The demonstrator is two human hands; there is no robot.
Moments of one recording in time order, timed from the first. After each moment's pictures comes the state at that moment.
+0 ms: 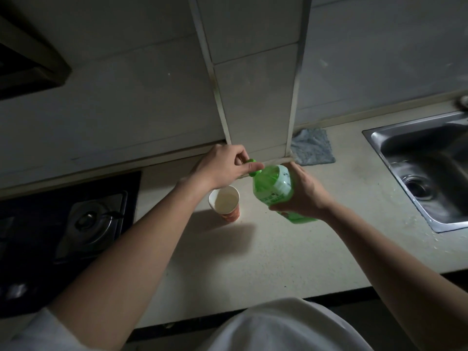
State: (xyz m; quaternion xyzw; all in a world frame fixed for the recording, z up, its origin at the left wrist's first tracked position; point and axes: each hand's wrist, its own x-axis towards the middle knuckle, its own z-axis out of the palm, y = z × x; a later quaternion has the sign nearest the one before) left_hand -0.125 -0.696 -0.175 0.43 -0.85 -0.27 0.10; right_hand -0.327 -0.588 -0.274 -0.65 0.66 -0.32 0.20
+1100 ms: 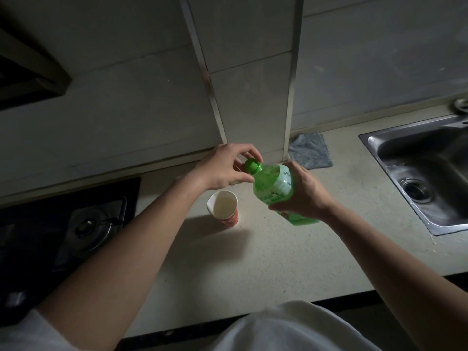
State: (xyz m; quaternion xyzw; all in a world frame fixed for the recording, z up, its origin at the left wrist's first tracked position) left_hand -0.133 -0.695 -0.158 0.35 -0.87 -0.35 0.07; right_hand -0.335 -0.588 -0.265 -0.64 0.67 -0.33 0.20
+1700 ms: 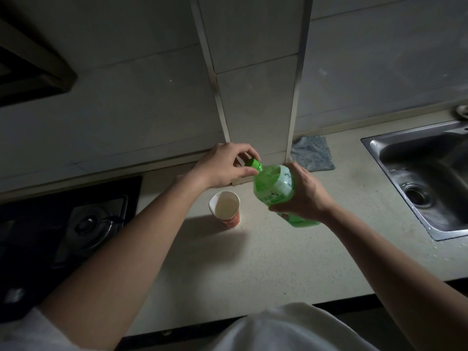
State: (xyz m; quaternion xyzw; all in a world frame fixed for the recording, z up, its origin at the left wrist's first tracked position) left_hand -0.126 -0.701 -0.156 0.37 -0.88 -0.29 0.09; right_hand -0.329 -0.590 -0.263 -0.64 0.66 -0.33 0.19
